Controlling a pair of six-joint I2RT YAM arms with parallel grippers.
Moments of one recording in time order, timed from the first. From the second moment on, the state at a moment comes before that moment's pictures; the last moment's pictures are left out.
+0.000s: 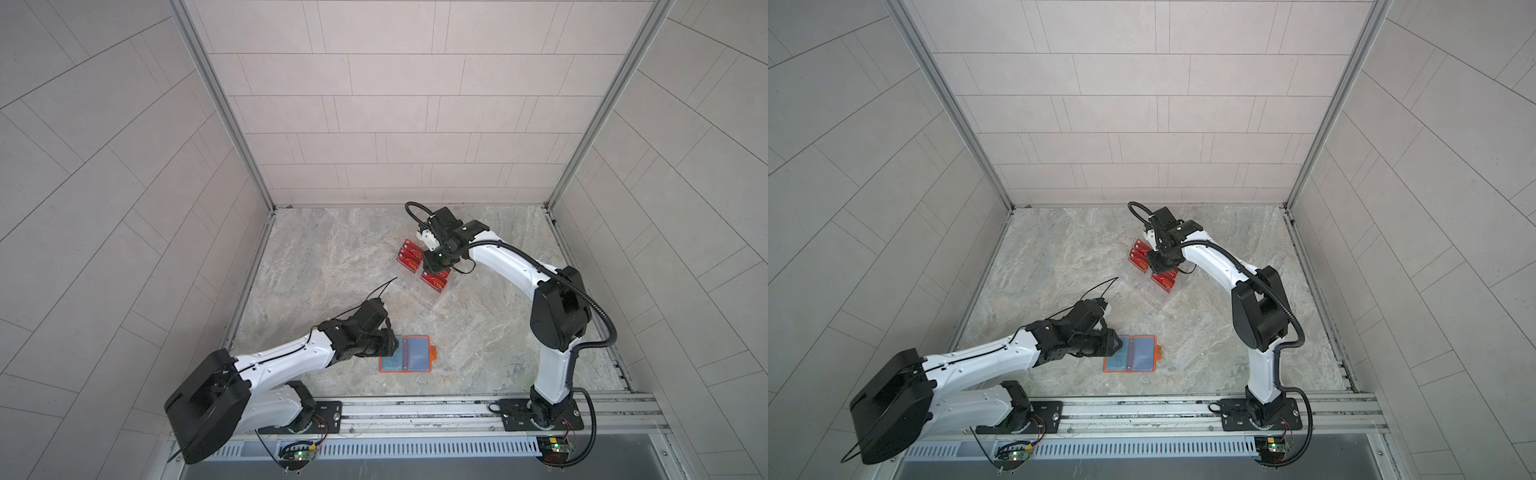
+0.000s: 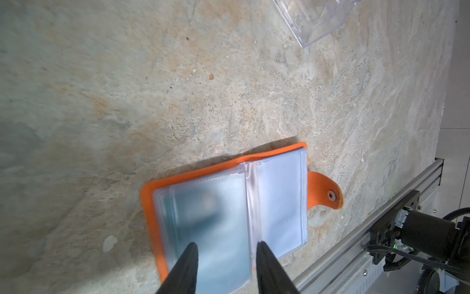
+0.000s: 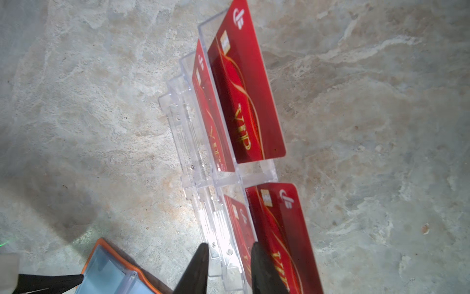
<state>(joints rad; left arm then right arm) -0.82 1.19 0.51 -0.32 0.19 -0.79 0.51 1.93 1.67 -0.89 -0.13 0.08</state>
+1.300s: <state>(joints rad) -0.82 1.19 0.51 -0.32 0.19 -0.81 0.52 2.00 1.69 -0.95 -0.13 0.03</state>
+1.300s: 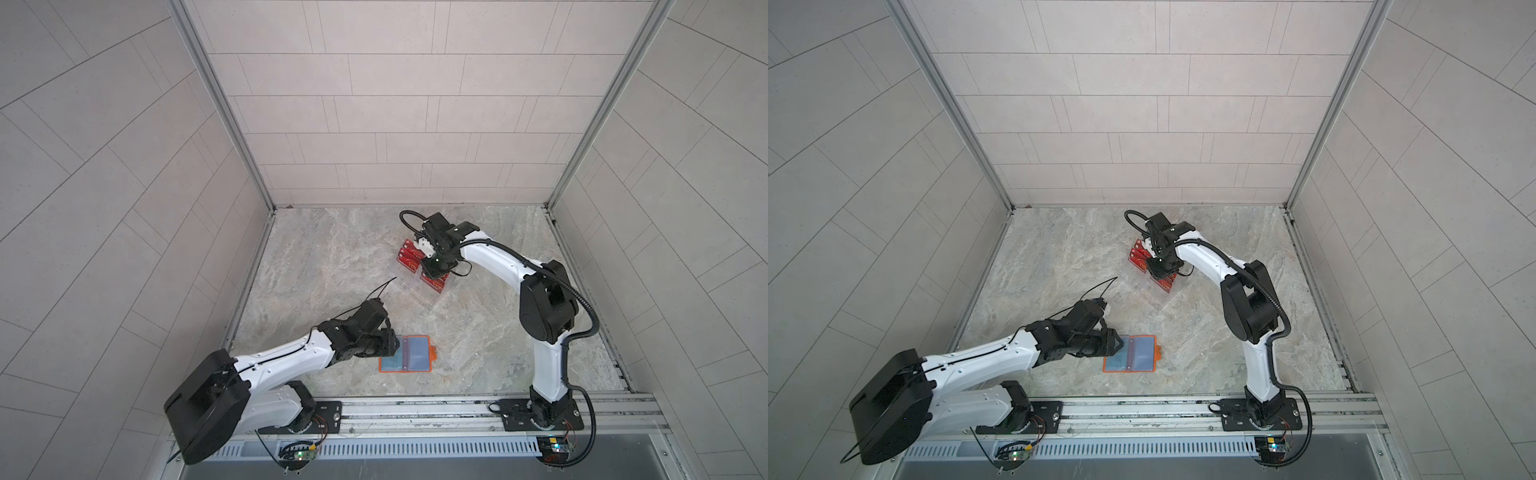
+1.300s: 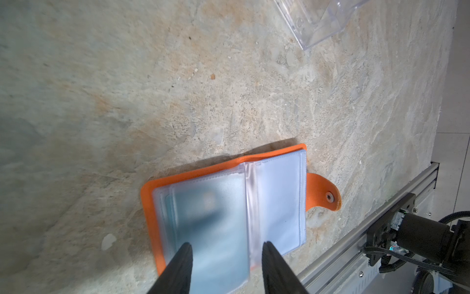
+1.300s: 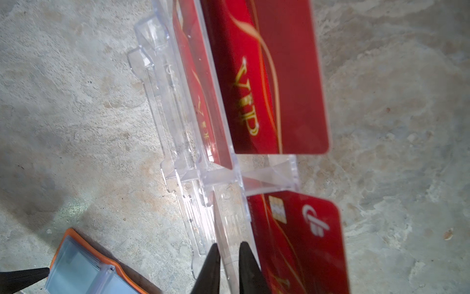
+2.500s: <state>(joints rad) -0.82 1.08 0.54 -0.39 0.12 -0.82 0.50 1.92 1.80 -1.05 -0.25 0.02</state>
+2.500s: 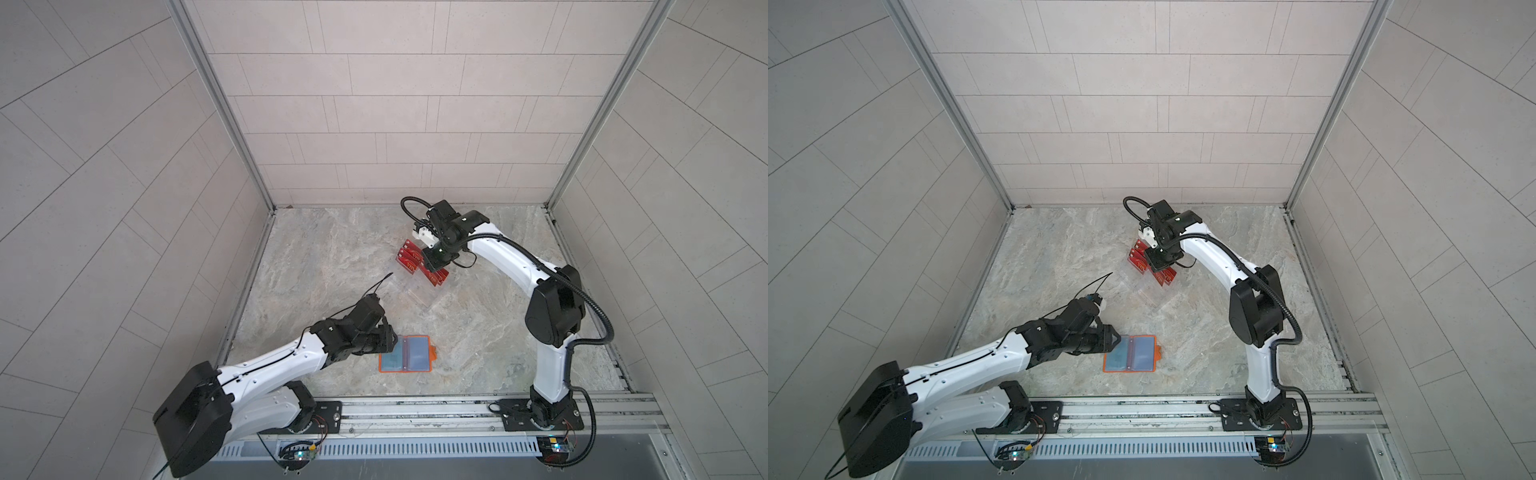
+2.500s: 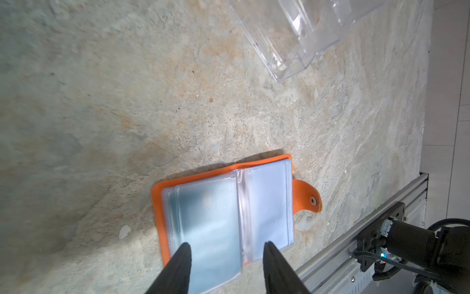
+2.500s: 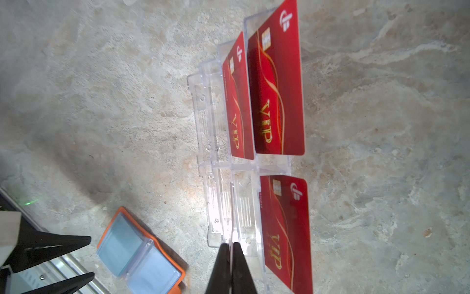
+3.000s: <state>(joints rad) -0.80 0.94 0.47 -0.44 0.02 -0.86 0.52 1.54 1.16 -0.60 -0.70 0.40</state>
